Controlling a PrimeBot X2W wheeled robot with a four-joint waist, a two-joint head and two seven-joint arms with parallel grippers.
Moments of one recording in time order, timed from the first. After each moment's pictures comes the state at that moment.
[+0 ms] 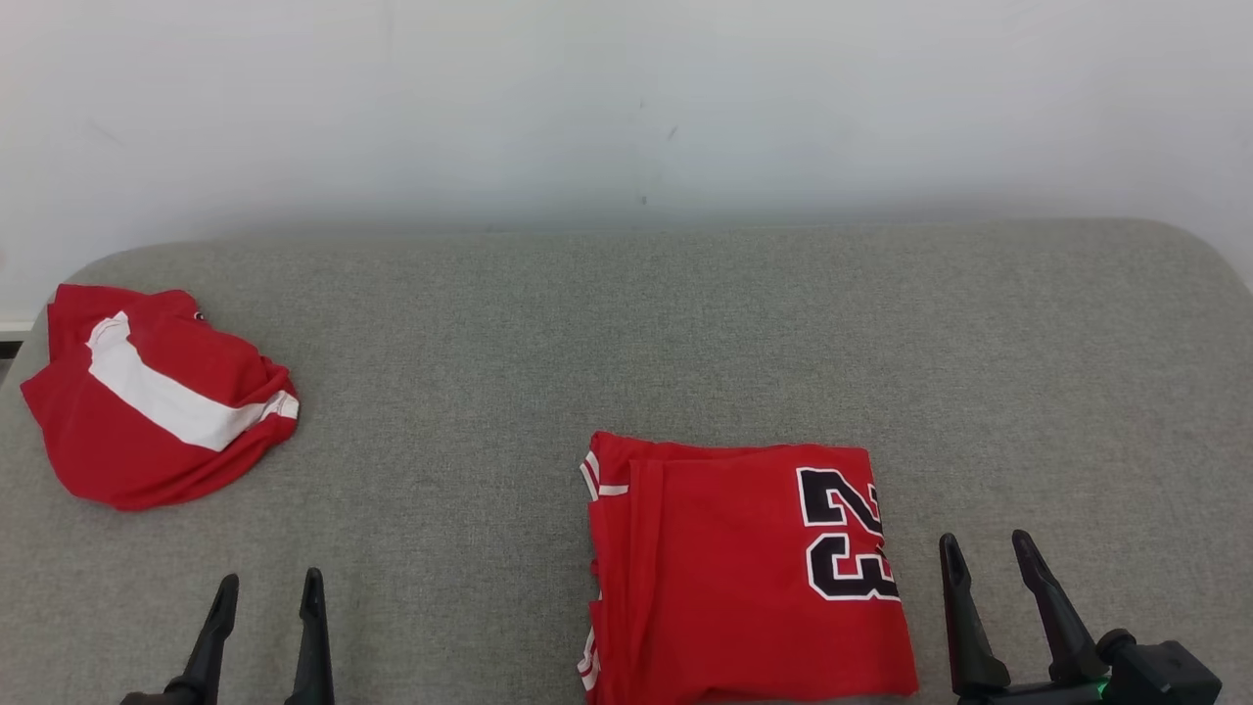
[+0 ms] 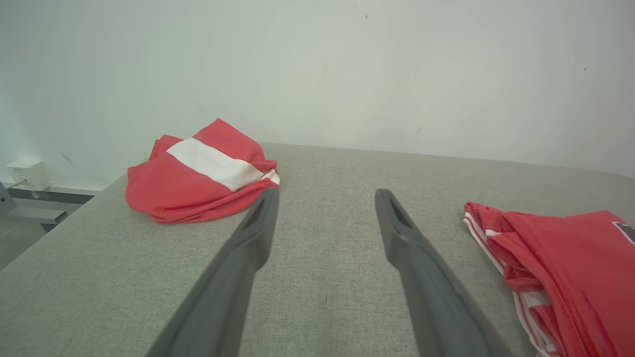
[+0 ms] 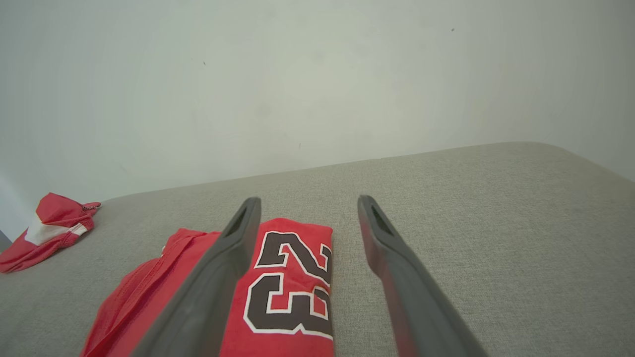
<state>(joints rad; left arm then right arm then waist) 0.06 0.05 0.11 0.10 -0.11 -0.12 -0.26 0.07 -0.10 0.07 0.10 0.28 0.13 -0.26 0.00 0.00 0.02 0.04</state>
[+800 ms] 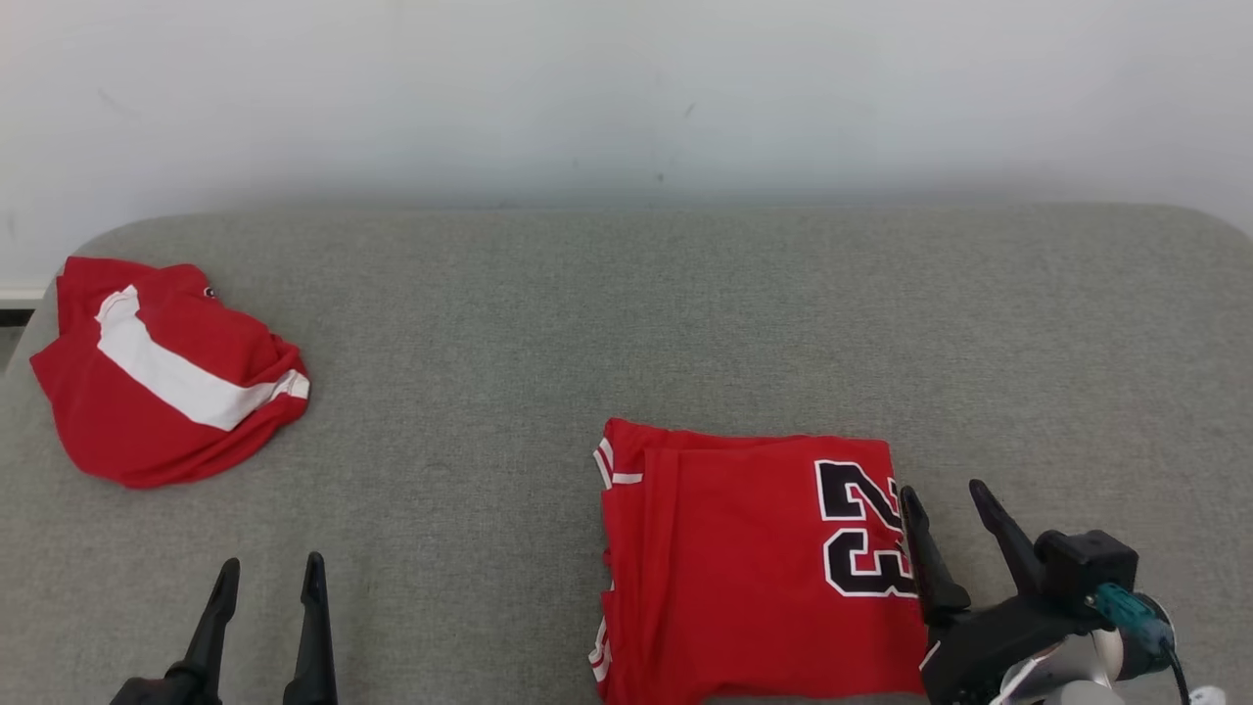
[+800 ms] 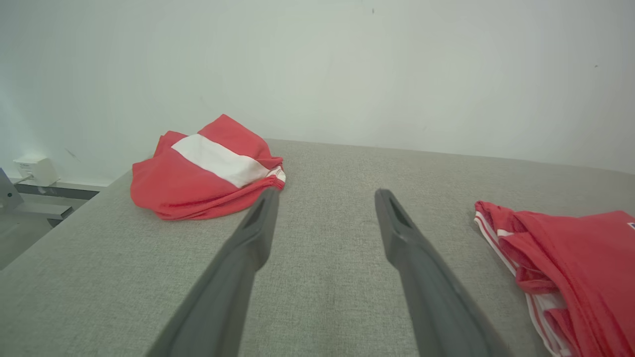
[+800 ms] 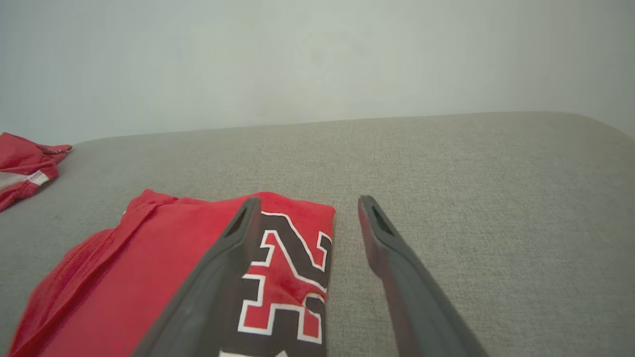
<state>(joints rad) 0.04 0.05 0.11 0.10 -0.11 -0.12 -0.26 -0.16 -0.13 0.11 0.36 0.25 0.13 -0.14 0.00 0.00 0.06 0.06</state>
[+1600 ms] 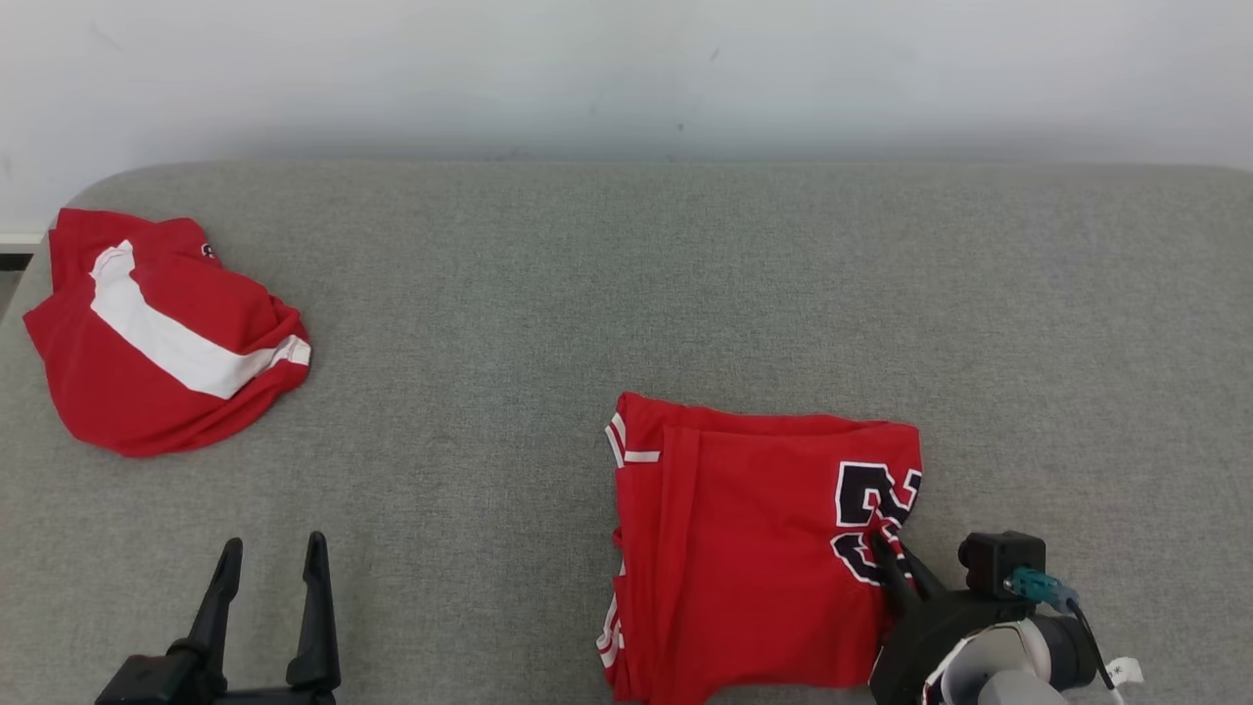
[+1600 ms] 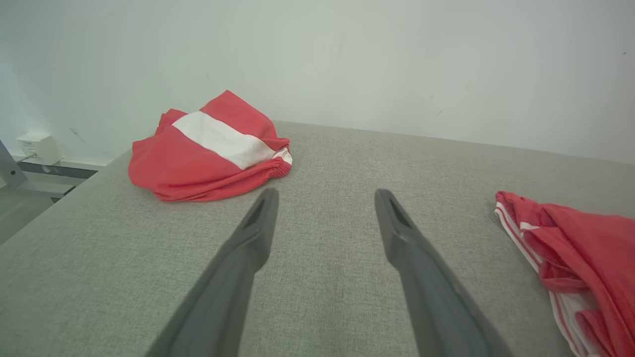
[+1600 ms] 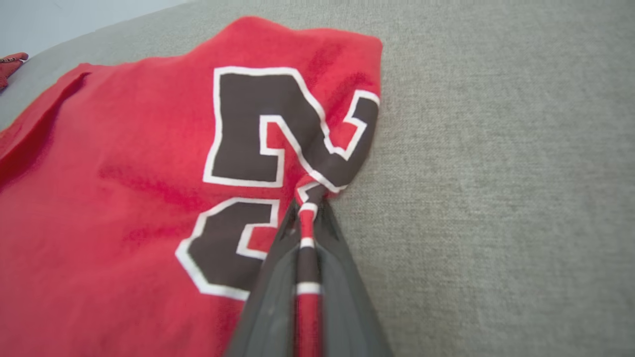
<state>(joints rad) 0.00 0.05 0.10 0.13 -0.13 -0.11 -0.26 -0.34 -0.10 0.23 0.80 0.36 0.13 -0.14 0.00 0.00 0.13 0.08</state>
